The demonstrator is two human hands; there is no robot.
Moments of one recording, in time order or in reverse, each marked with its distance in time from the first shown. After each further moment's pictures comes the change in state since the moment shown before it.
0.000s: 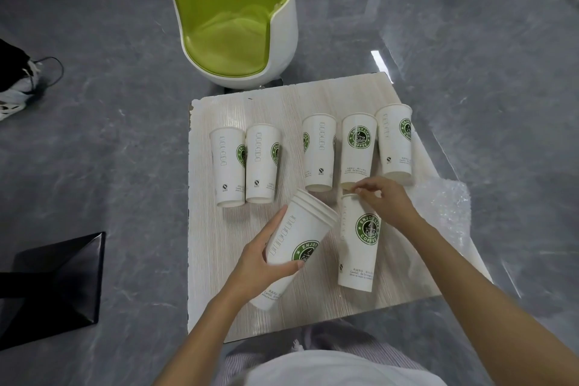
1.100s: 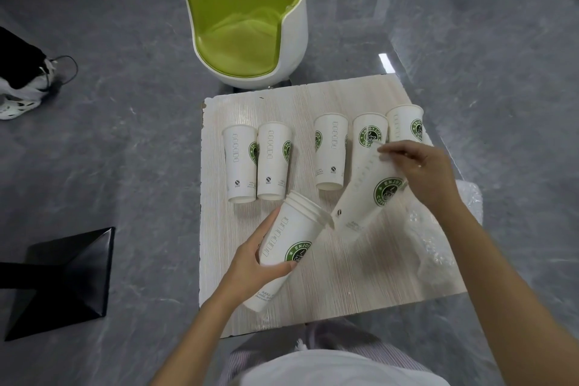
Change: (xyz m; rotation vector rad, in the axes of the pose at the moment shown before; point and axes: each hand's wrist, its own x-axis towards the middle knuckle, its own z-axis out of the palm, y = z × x) left_hand -0.019 -0.010 -0.021 0.003 0.058 -0.024; right_hand -0.020 -0.063 -0.039 0.249 0.286 -0.192
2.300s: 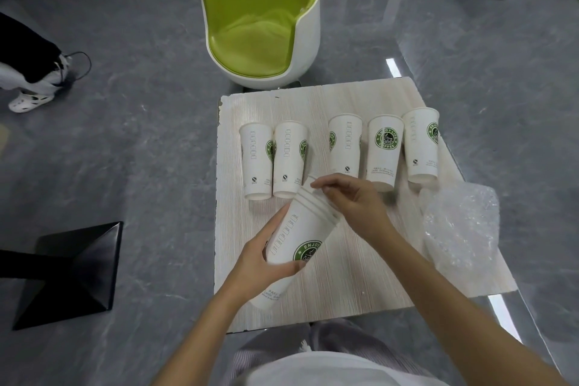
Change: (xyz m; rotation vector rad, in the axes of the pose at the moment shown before) left_hand -0.012 0.005 -0.017 0.013 0.004 0.082; right_hand -0.051 -0.021 0.107 0.275 -0.318 0.008
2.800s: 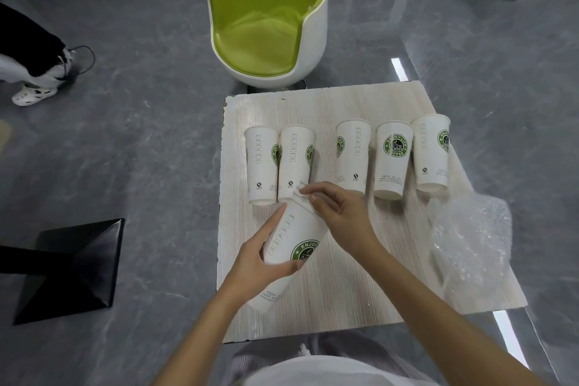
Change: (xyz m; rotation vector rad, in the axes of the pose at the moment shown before) left_hand 0.012 -0.004 -0.013 -0.034 0.043 -0.052; right_hand 0.009 0.004 0.031 0.022 -0.016 0.023
